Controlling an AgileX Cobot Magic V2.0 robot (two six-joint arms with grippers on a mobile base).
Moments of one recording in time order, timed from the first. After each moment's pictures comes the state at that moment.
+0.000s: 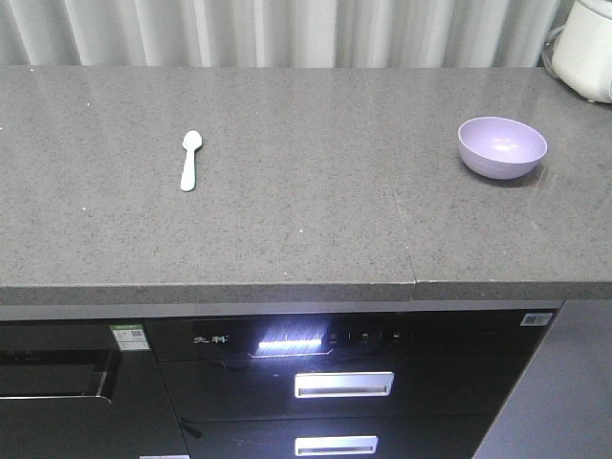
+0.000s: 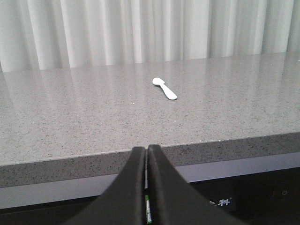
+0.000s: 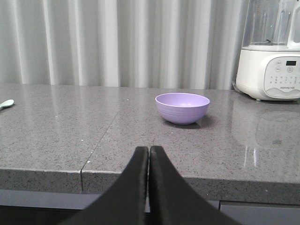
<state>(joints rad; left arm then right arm) -0.10 -0.01 0.03 0.12 0.12 -0.16 0.05 -0.01 0.03 0.14 0.01 -0.14</state>
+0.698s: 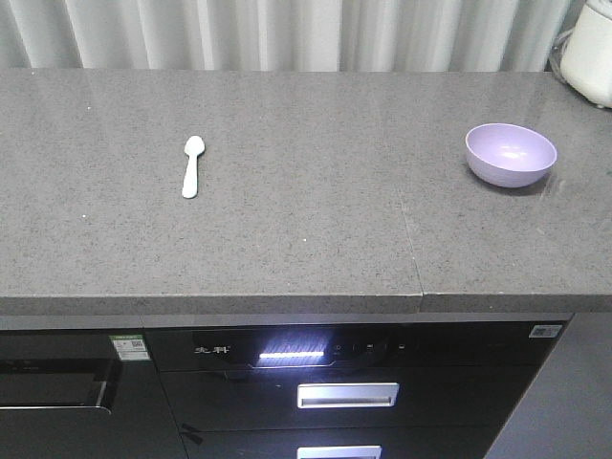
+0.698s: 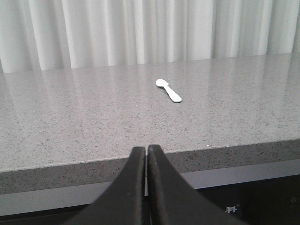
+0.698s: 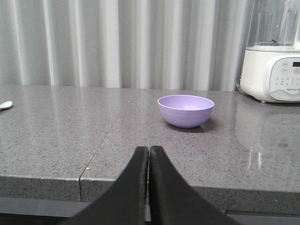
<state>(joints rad) -0.10 -0.01 0.03 0.12 0.12 -0.16 0.05 -0.01 0.03 0.14 0.01 -0.14</state>
